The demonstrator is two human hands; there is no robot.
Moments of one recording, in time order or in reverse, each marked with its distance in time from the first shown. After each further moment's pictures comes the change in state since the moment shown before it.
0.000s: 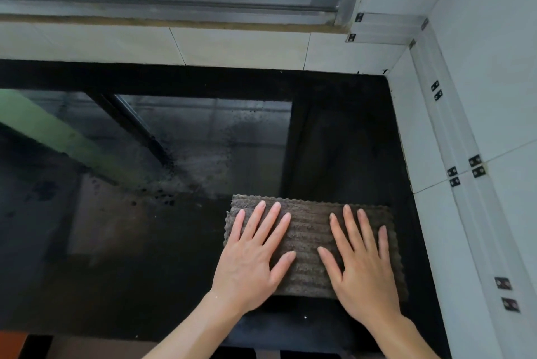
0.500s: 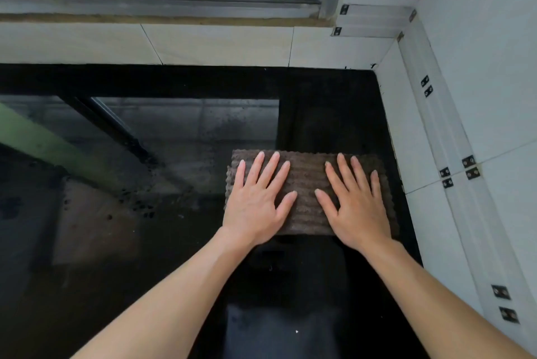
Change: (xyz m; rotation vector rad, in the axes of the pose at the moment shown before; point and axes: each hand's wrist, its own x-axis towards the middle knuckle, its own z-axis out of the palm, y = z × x) left_hand 0.113 -0.011 -0.009 0.019 0.056 -0.021; right_hand 0.105 0.031 -0.017 -0.028 0.055 -0.010
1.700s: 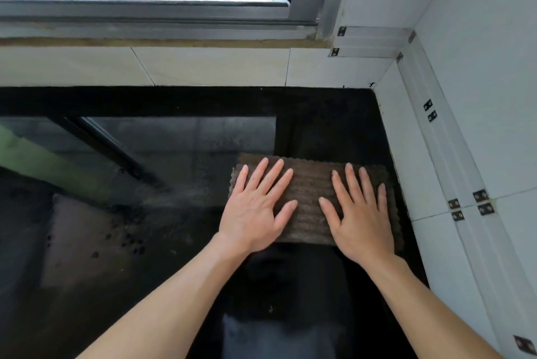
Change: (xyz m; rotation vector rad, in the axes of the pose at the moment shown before) left_hand 0.041 -0.014 -0.008 -0.006 0.025 0.083; right_hand 0.029 0.001 -0.002 -0.010 0.017 0.101
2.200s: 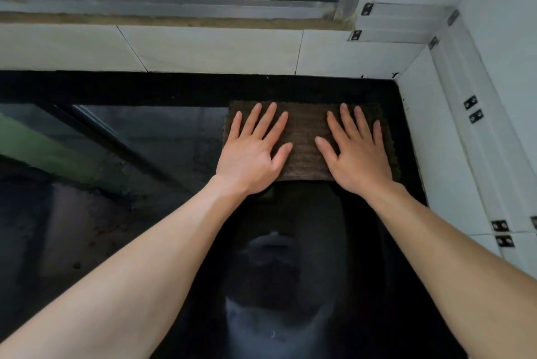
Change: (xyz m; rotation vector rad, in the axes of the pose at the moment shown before) left_hand 0.090 -0.048 -0.009 0.051 0.060 -0.054; right_hand 0.124 -0.011 -0.014 0.023 0.016 -0.101
